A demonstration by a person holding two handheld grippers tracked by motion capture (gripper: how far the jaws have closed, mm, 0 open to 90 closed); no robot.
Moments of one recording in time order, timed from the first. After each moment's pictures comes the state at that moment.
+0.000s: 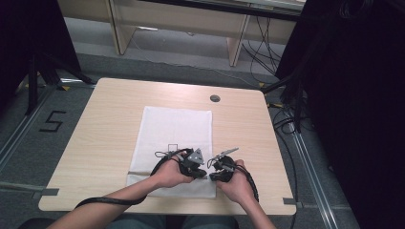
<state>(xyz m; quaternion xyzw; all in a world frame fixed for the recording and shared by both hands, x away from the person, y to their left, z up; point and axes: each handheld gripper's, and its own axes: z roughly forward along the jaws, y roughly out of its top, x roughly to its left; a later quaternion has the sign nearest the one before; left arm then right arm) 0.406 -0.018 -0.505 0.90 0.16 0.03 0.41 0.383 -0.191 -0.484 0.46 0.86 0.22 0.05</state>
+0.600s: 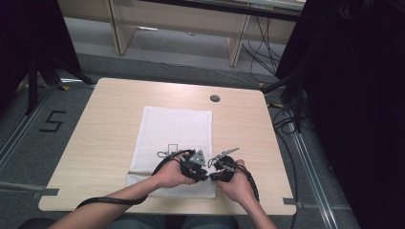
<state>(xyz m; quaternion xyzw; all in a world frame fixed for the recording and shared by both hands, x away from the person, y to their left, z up) 0.407 -0.025 -0.510 0.90 0.16 0.02 0.41 0.384 -0.192 -0.485 0.45 0.86 0.23 0.04</state>
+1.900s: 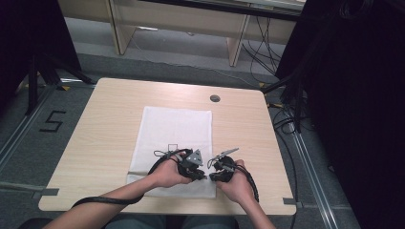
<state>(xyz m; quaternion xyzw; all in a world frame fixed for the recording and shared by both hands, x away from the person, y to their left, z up) 0.403 -0.015 -0.499 0.91 0.14 0.02 0.39 0.384 -0.192 -0.486 0.44 0.87 0.23 0.05</state>
